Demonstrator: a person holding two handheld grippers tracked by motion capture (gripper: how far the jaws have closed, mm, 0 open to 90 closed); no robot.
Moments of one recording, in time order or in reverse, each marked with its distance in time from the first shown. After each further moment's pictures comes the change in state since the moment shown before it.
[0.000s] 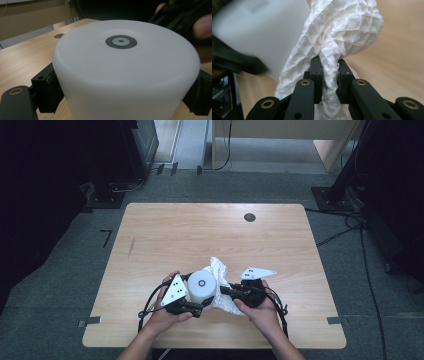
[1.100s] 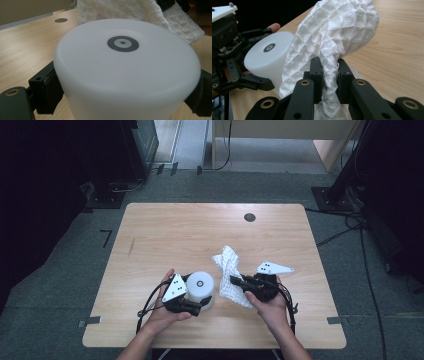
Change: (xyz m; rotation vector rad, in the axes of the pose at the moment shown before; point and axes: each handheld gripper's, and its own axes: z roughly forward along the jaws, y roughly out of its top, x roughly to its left) left arm 0.008 -0.019 0.008 0.079 0.032 -0.049; right arm -0.017 0.009 -0.035 -0.175 -0.042 0.025
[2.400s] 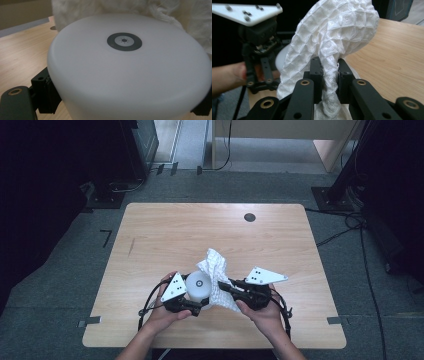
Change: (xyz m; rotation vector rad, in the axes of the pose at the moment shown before) left arm -0.003 0.013 -0.003 -0.019 -0.078 0.043; right arm 0.049 0.010 -0.002 -0.044 0.069 -0.178
